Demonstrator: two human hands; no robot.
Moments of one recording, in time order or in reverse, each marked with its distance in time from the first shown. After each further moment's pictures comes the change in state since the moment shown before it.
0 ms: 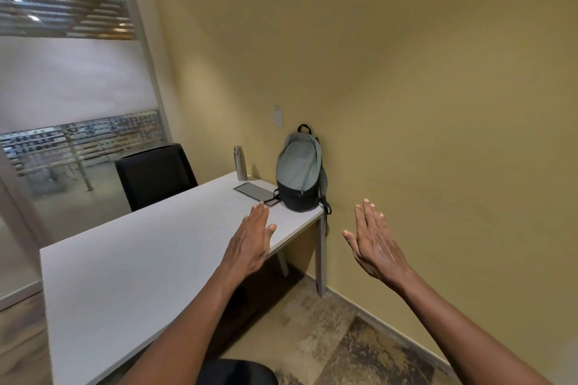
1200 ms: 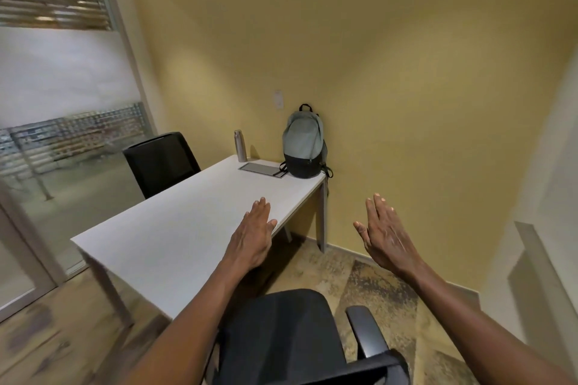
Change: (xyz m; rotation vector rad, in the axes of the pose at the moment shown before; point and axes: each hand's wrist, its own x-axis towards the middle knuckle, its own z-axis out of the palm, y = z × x) left_hand -0.246 -0.174 -0.193 -0.014 -0.180 0.140; right_hand -0.231 -0.313 -0.036 -0.004 0.058 0.235
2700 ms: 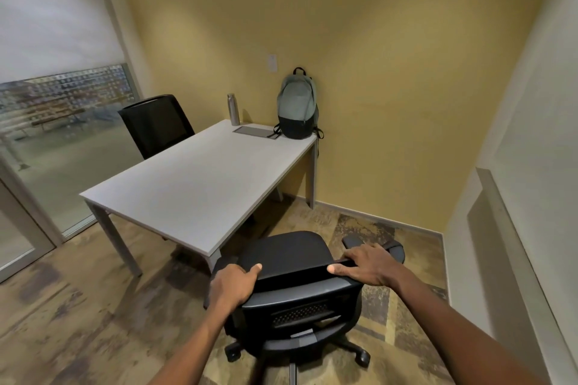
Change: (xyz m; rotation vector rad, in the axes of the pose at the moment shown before) left_hand -0.258 -0.094 0.014 0.002 -0.240 -0.501; right_hand -0.208 -0.115 0.017 -0.032 -0.596 -0.075
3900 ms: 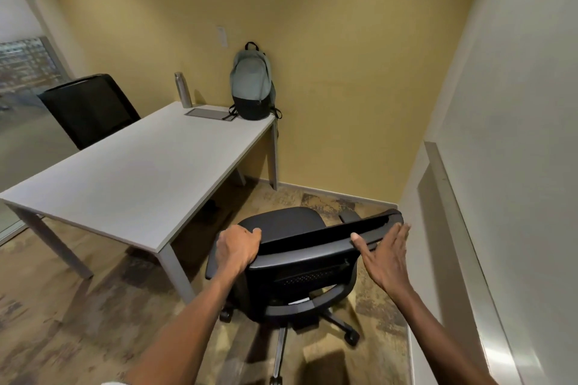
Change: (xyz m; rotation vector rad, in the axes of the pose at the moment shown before) left_hand 0.012 0.139 0.044 -0.205 0.088 0.008; right_hand -0.081 0.090 0.037 0.567 0.458 0.667
